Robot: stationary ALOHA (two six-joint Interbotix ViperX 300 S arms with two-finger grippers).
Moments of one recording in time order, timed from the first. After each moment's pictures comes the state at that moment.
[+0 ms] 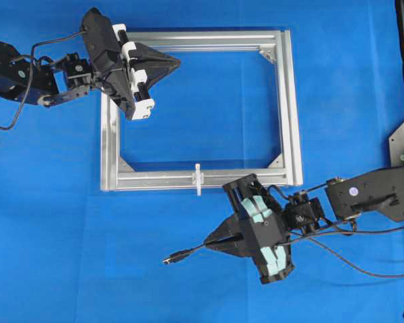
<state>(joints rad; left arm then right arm) 0.29 0.12 0.86 -0.09 -0.77 -0.01 0.33 0.00 0.69 -0.02 -0.16 0.09</state>
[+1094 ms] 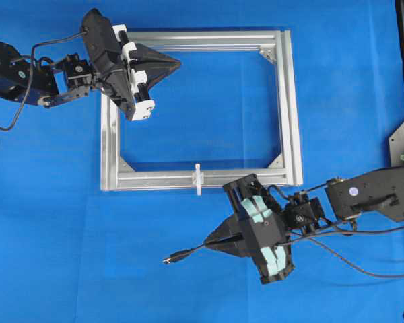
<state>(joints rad) 0.28 0.12 0.86 -0.09 -0.77 -0.01 0.33 0.00 0.69 -0.02 -0.16 0.09</state>
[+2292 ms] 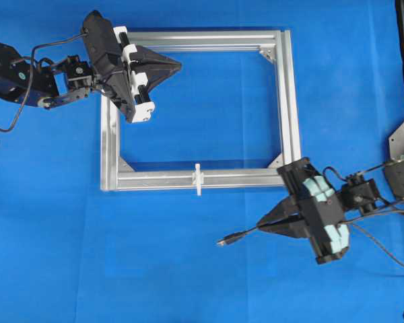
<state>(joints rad) 0.27 0.12 0.86 -0.09 -0.77 -0.01 0.33 -0.25 0.98 -0.02 -0.16 0.09</state>
